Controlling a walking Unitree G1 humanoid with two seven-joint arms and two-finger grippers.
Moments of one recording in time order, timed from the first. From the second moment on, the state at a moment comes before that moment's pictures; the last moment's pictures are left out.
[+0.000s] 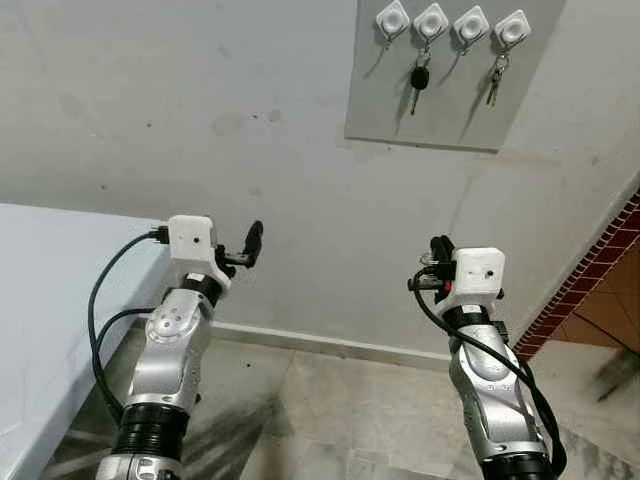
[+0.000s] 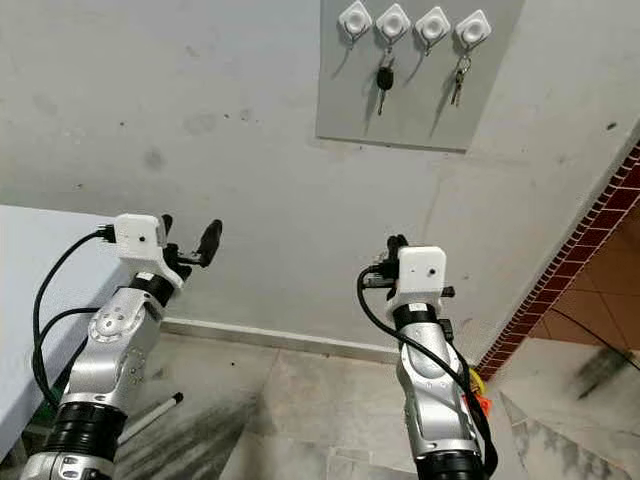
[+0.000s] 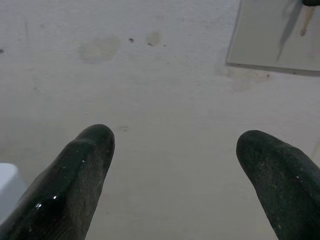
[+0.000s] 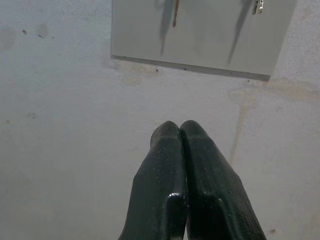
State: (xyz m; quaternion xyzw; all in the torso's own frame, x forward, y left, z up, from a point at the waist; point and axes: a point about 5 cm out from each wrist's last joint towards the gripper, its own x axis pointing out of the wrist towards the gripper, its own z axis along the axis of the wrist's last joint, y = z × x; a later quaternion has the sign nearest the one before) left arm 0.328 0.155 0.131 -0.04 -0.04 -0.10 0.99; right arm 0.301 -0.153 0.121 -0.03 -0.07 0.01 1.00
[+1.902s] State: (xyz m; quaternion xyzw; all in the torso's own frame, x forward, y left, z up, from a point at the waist) left arm 0.328 0.152 0.121 -0.07 0.01 -0.07 1.00; right arm 0.294 -0.155 0.116 -0.03 -0.06 0.00 1.00
